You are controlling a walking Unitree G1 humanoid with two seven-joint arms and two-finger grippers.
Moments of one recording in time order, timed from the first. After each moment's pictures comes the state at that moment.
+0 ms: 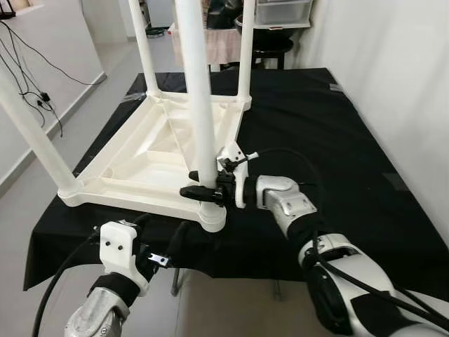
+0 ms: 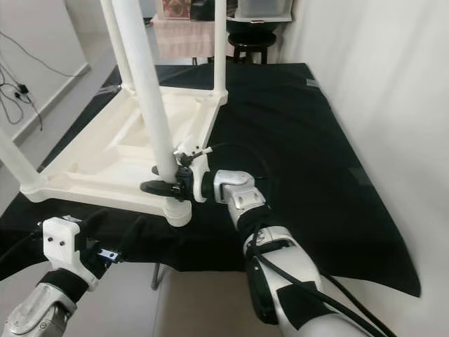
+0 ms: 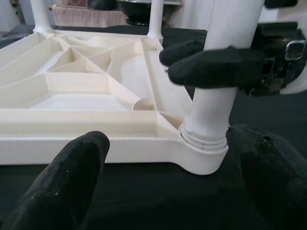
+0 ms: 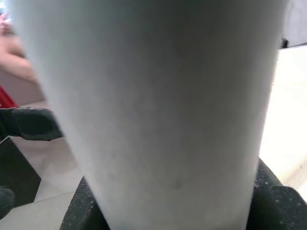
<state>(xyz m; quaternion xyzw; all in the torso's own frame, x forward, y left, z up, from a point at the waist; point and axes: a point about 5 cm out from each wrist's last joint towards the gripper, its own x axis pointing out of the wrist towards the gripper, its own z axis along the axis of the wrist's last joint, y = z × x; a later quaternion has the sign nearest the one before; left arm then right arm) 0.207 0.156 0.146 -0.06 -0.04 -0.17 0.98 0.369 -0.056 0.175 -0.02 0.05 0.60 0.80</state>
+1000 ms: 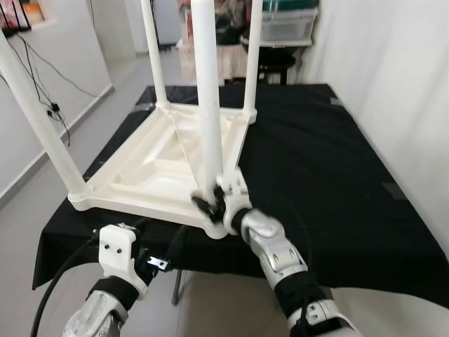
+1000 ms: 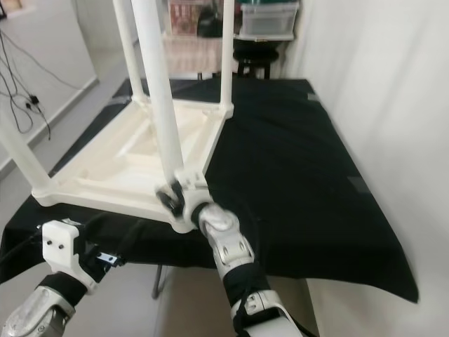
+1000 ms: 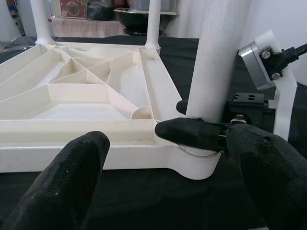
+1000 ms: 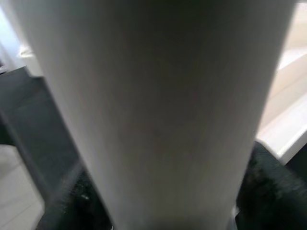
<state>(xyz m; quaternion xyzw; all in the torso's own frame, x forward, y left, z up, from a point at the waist) 0.207 0.159 0.146 -0.06 -0.04 -0.17 0.98 0.340 -0.038 0.116 -0.03 0.09 0.34 0.94</state>
